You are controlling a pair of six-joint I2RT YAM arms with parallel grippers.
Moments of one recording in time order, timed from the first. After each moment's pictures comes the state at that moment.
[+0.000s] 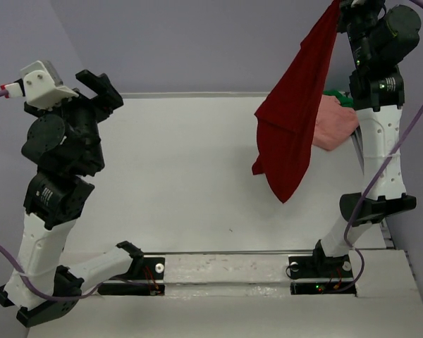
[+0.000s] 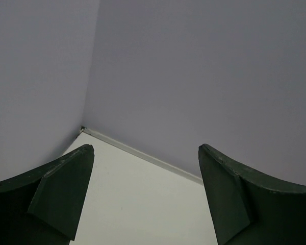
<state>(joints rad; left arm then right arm) -0.59 0.99 1.69 -0.43 -0.83 -0.17 0.11 1.71 2.37 -0.23 0.00 -0.29</state>
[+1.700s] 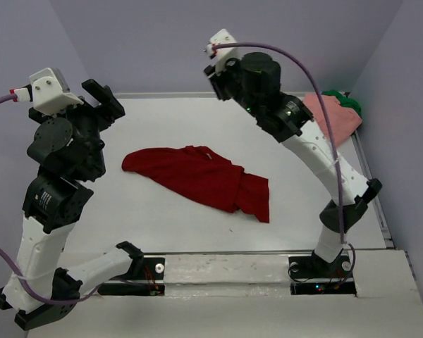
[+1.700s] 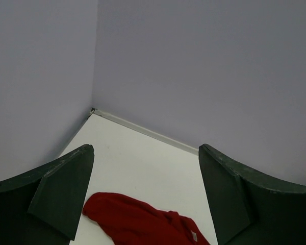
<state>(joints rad) -0.59 0.97 1.67 -0.53 -0.86 -0.18 0.84 1.82 2.28 -0.51 0.27 -0.31</state>
